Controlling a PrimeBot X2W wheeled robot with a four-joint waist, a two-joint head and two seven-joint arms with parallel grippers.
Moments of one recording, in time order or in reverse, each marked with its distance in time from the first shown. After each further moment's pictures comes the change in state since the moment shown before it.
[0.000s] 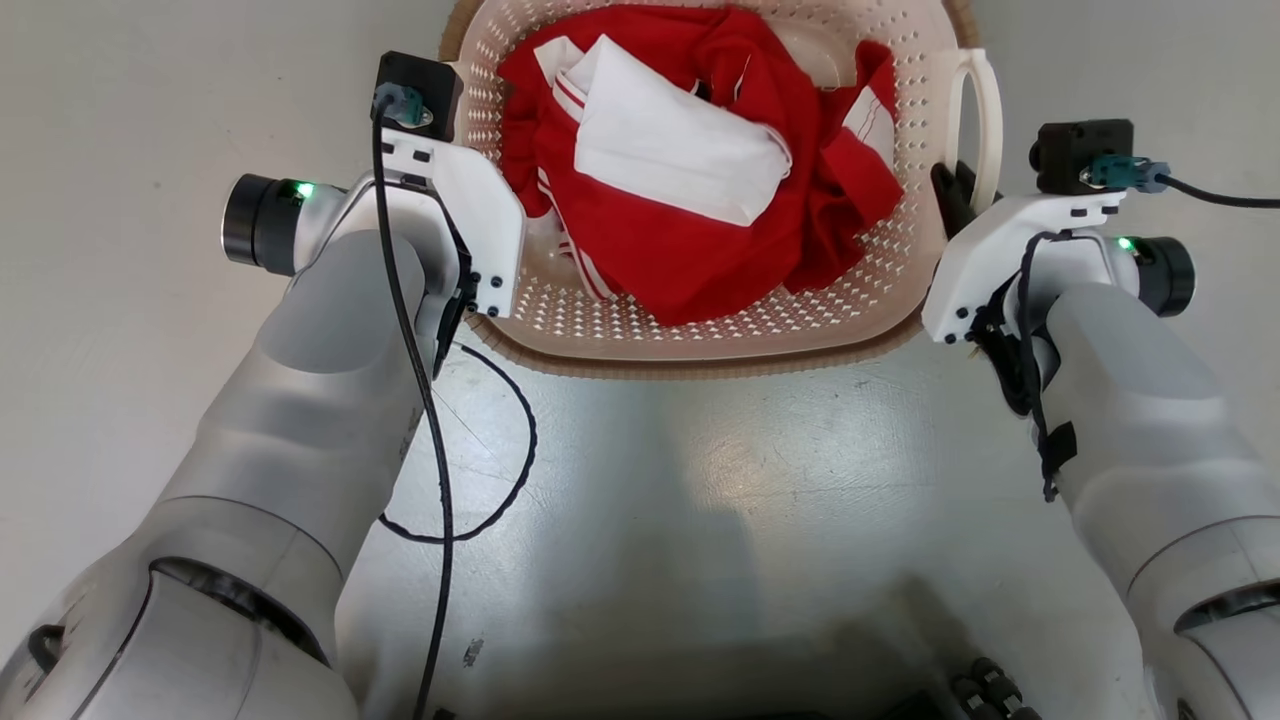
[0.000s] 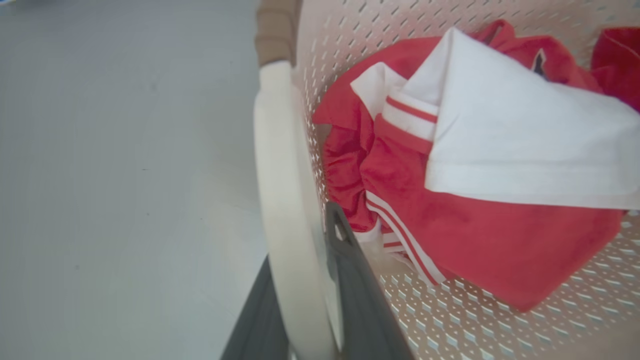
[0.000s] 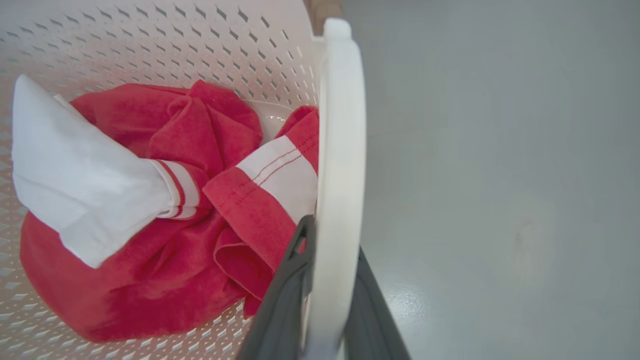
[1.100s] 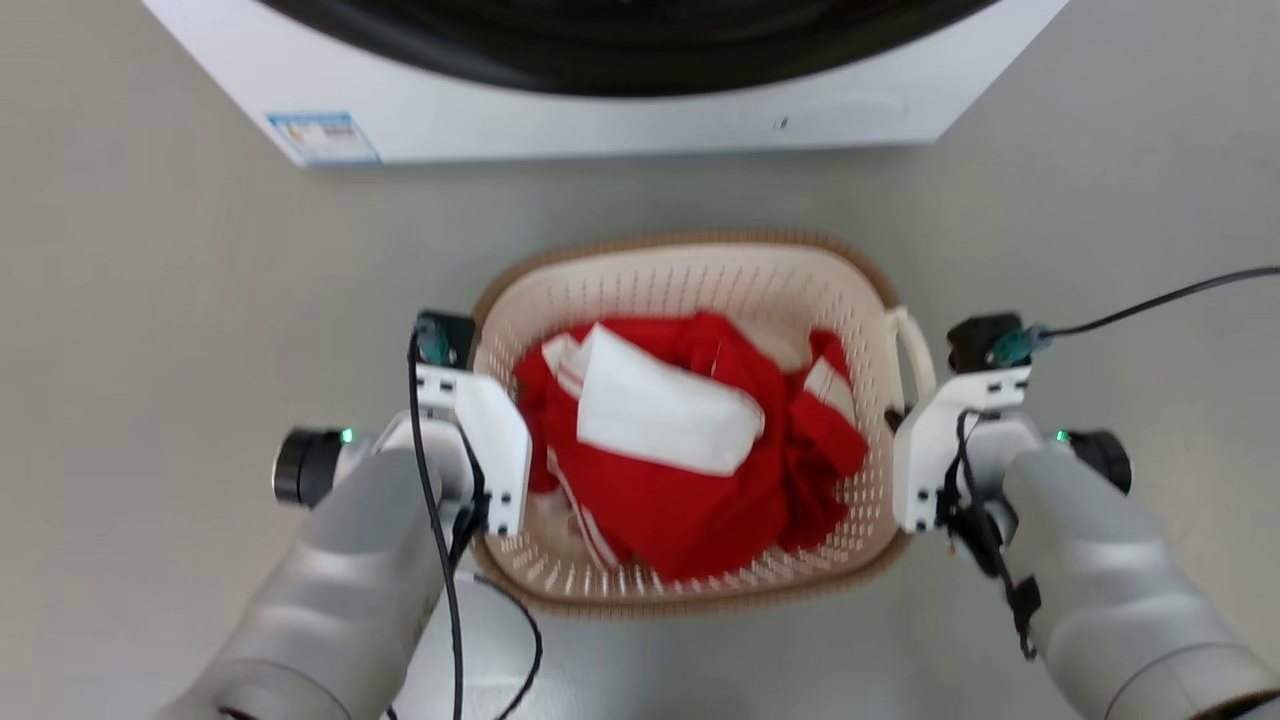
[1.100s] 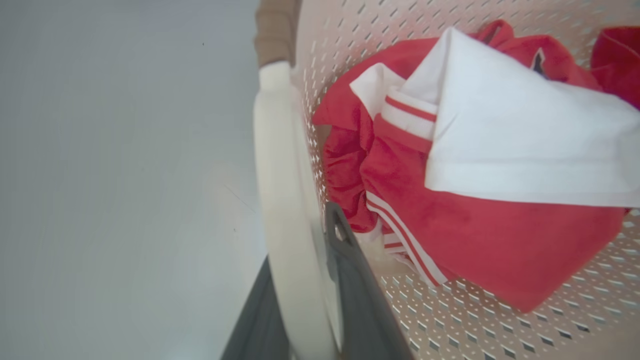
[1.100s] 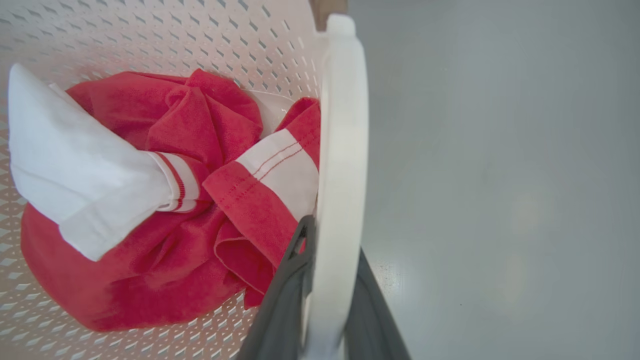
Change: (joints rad) left arm 0.284 0.008 -0.130 -0.013 -0.184 -0.006 0.124; right arm 0.212 0.007 0.239 0.002 0.196 -0.001 0.248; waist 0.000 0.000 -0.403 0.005
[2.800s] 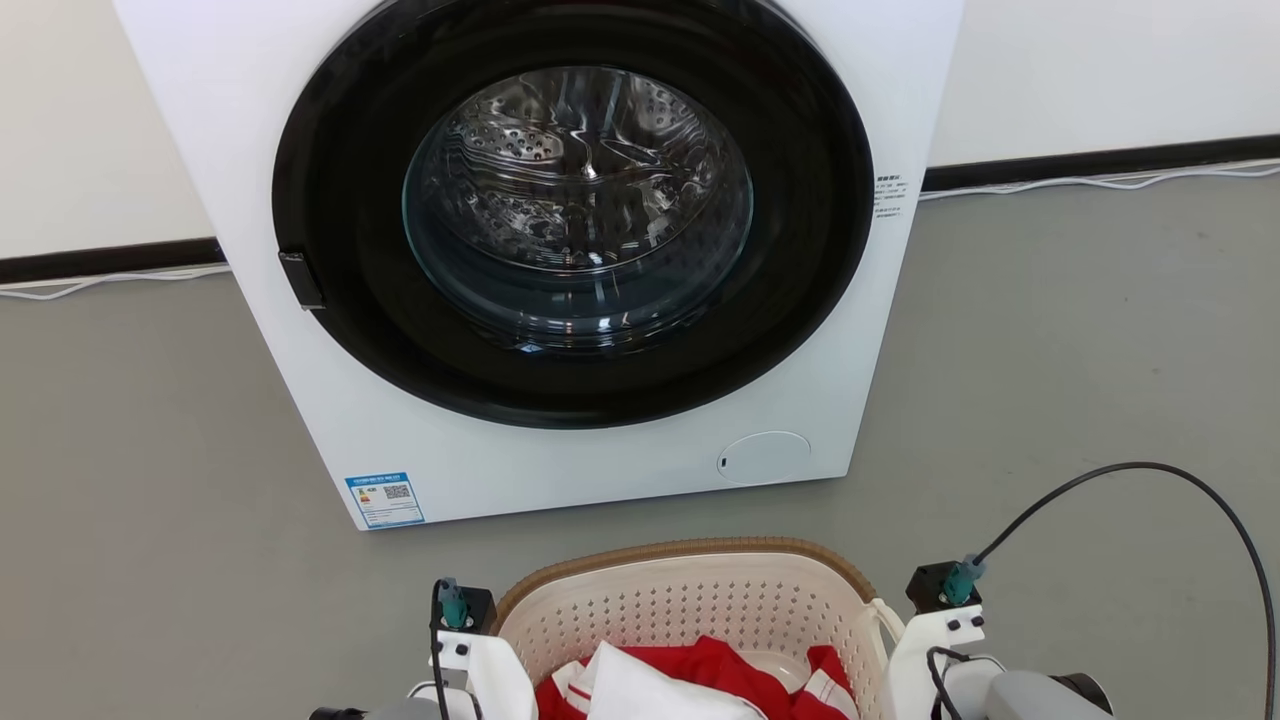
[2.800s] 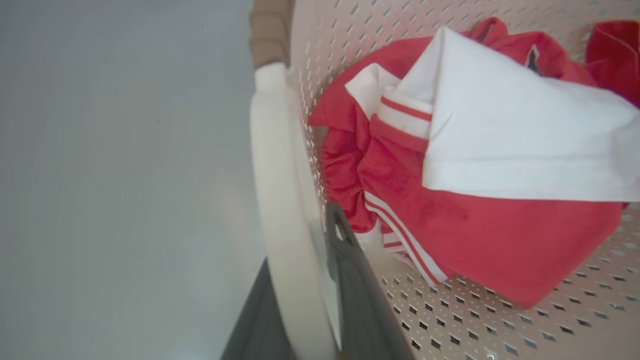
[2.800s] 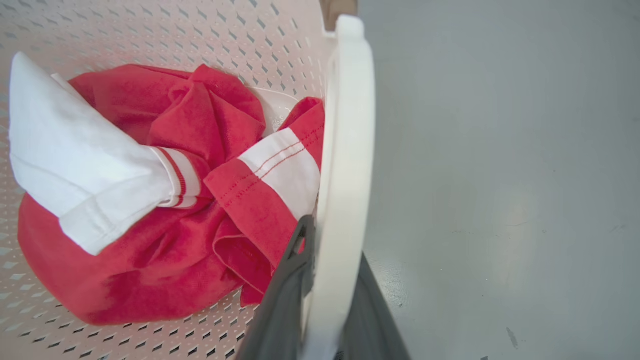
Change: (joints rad) left arm 0.356 0.022 -0.174 -0.047 -0.211 -0.020 0.139; right arm 0.320 -0.009 0.312 -0.059 0.247 -0.008 0.206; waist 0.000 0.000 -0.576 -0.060
